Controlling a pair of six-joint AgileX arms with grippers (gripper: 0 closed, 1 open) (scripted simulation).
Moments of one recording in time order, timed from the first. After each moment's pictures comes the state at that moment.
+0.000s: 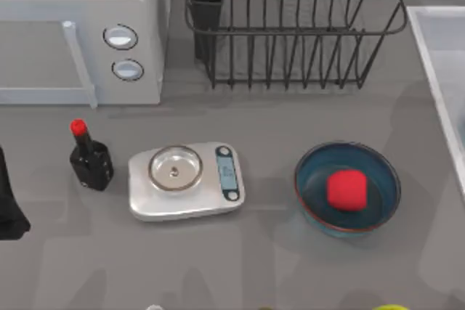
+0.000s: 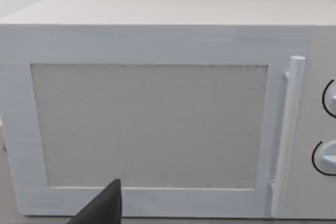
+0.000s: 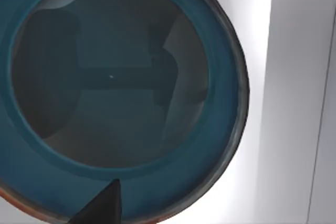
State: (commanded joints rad) left arm 0.00 0.00 0.00 0.00 0.00 0.00; right arm -0.38 2.57 2.34 -1.25 -0.03 -0.36
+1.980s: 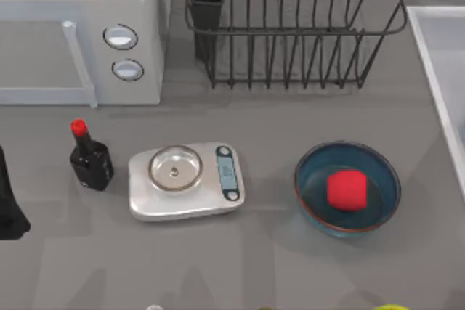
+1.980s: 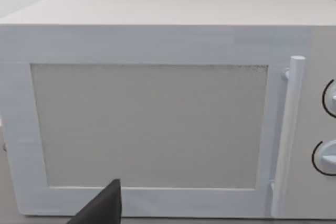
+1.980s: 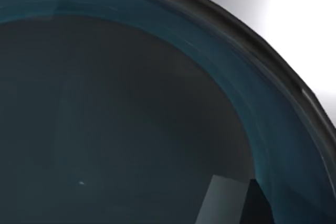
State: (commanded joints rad) left arm 0.00 0.00 0.00 0.00 0.00 0.00; right arm -0.38 2.71 2.21 -0.98 -0.03 -0.35
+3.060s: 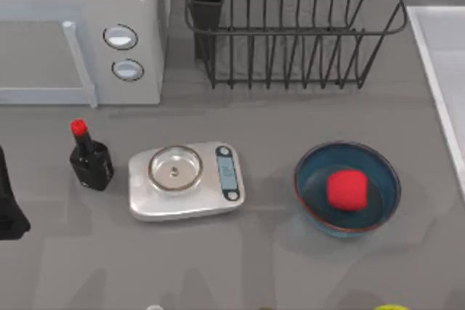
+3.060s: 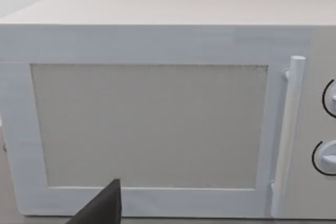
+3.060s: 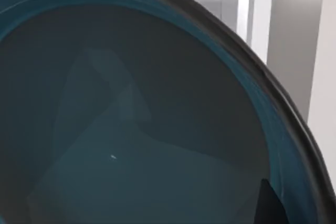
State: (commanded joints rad) left arm 0.00 0.00 0.00 0.00 0.00 0.00; right arm -0.66 1.87 1.80 -1.42 -0.05 -0.65
